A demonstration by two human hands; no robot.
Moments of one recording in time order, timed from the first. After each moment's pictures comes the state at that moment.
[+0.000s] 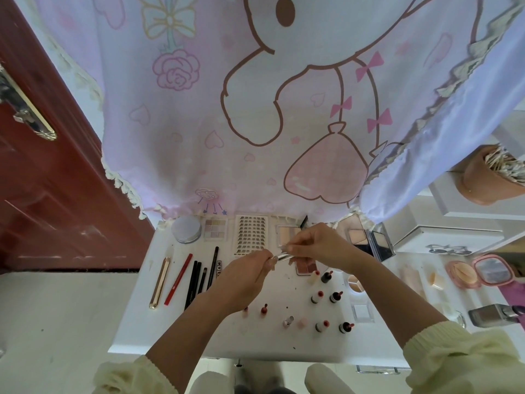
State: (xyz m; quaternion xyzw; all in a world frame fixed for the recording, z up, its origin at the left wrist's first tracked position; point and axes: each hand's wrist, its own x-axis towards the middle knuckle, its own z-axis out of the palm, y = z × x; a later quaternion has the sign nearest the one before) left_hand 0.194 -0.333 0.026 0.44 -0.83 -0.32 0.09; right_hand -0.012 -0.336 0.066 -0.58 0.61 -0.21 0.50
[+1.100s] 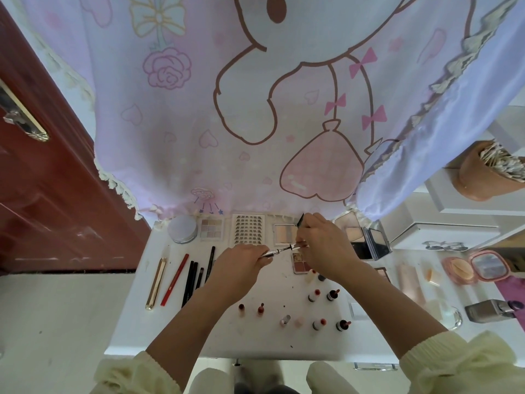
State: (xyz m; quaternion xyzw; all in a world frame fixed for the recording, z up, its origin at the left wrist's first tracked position) left_hand 0.187 -0.345 0.033 0.47 -0.86 -0.20 0.08; right_hand -0.012 -0.329 0.054 -0.76 0.65 -0.05 0.04
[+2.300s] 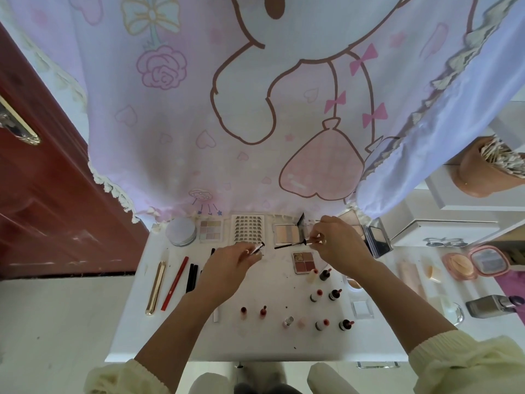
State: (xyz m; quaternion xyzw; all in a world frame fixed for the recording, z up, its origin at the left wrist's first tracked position) left_hand 0.205 -0.356 0.022 0.53 -0.76 -0.34 0.16; right_hand -0.035 -0.331 0.050 -0.69 0.71 -0.09 0.12
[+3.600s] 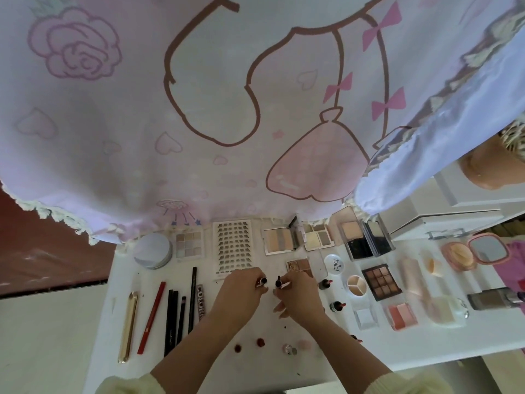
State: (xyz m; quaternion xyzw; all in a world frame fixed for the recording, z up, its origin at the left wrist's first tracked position) left_hand 0.159 -0.391 -0.051 0.49 -0.80 -0.33 0.03; right_hand 0.028 -0.339 -0.065 -0.29 0.81 -0.21 0.46
